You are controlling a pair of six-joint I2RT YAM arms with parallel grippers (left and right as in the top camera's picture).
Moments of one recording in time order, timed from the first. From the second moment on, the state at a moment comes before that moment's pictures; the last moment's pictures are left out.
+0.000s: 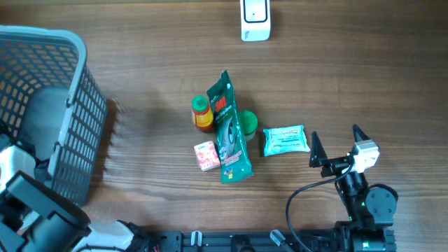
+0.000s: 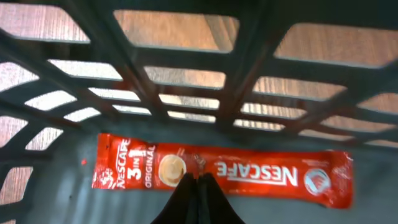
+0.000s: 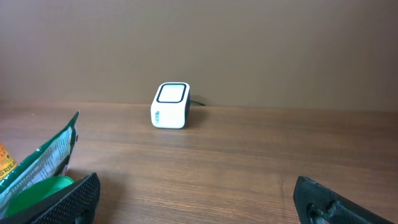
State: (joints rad) left arm 0.87 1.69 0.95 -0.31 -0.44 -0.59; right arm -0.01 0.02 0.01 0.01 -0.20 0.04
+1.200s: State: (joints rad) left arm 0.85 1.47 0.95 -0.40 0.08 -0.53; right arm -0.01 0.02 0.01 0.01 -0.20 0.04
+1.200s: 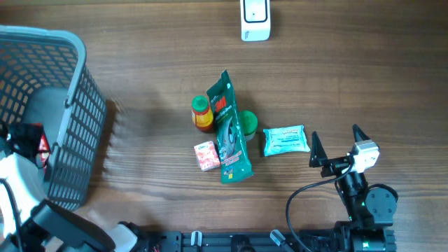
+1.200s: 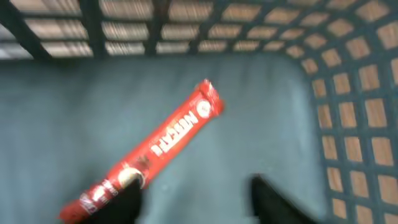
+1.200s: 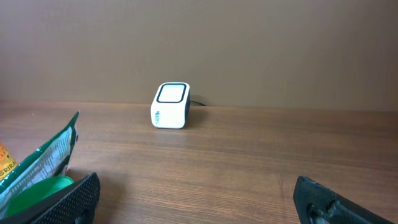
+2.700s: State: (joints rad) left arm 0.27 0.98 1.13 -0.42 0.56 -0.41; right arm -0.01 0.02 0.01 0.01 -0.20 0.04
